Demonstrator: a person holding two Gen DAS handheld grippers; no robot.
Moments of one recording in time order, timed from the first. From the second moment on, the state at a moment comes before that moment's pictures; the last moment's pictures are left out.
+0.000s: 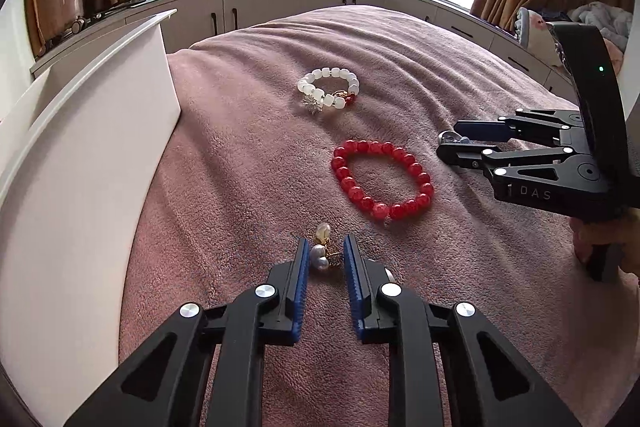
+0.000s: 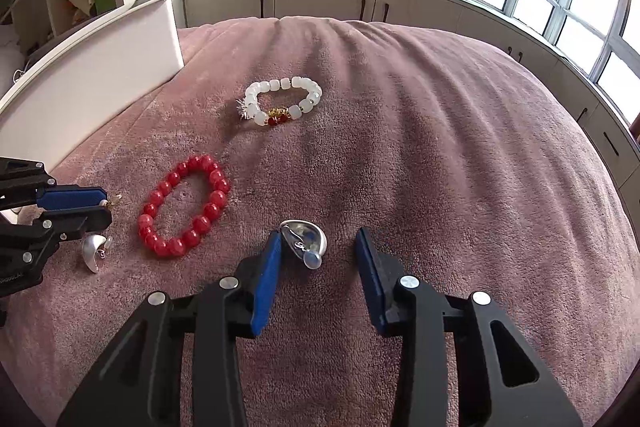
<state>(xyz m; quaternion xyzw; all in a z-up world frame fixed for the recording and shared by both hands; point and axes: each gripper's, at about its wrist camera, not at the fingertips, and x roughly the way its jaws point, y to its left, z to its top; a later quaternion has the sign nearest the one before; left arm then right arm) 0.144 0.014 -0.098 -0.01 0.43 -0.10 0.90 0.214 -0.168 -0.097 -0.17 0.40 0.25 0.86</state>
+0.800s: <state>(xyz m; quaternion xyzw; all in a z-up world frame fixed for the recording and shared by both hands) 0.141 0.034 0.009 -0.03 0.34 -0.10 0.94 0.186 -0.181 -0.041 -0.09 0.38 0.27 0.88</state>
